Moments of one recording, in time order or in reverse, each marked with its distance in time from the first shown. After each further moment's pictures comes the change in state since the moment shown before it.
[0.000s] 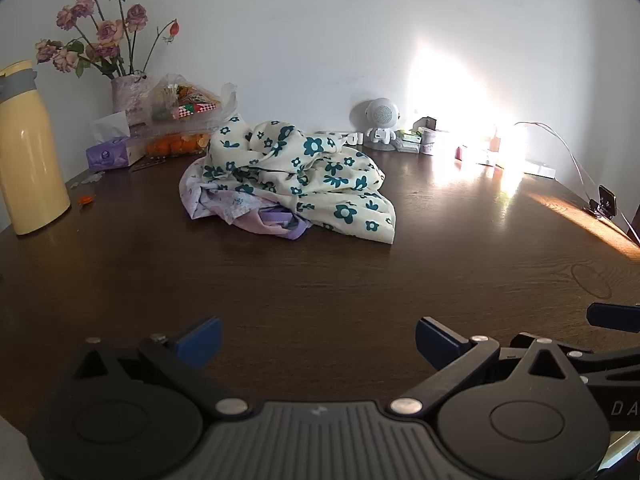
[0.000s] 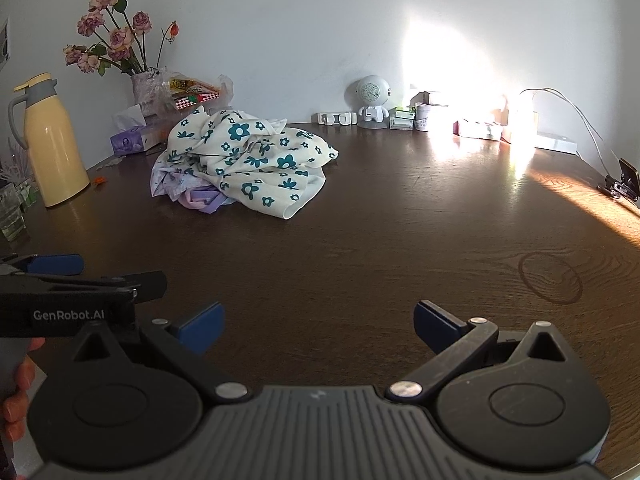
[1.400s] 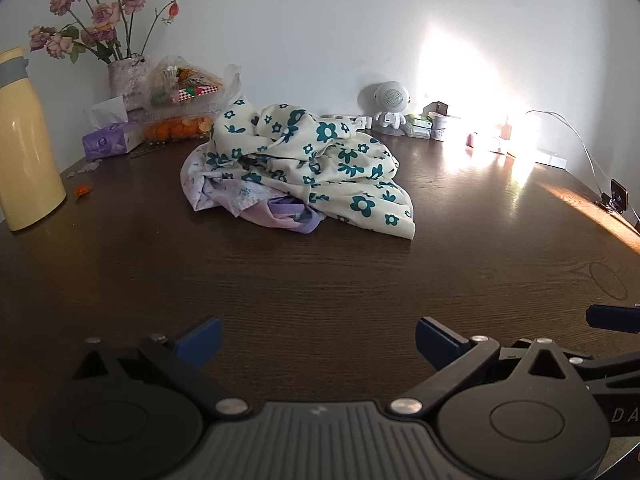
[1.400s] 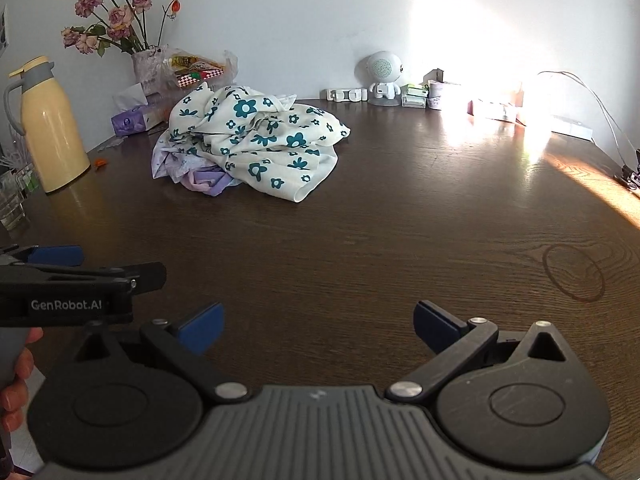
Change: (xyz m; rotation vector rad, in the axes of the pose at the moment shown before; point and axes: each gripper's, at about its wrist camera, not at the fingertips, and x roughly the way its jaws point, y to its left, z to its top) left arm 0.026 0.014 0.015 0.001 0.061 0.000; right arm 0.026 0.006 0.014 -0.007 0.077 0.018
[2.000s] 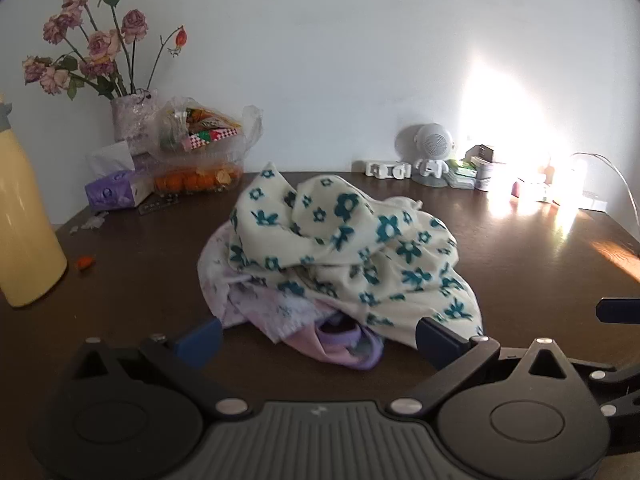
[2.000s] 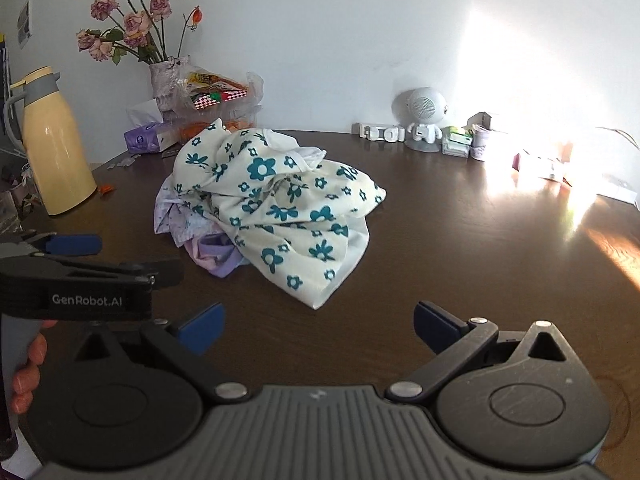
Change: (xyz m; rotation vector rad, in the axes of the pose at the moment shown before) left arm 0.072 0.042 0.110 0.009 -0.063 0.066; right arm 0.068 0.011 0.109 -0.108 -0.016 0.074
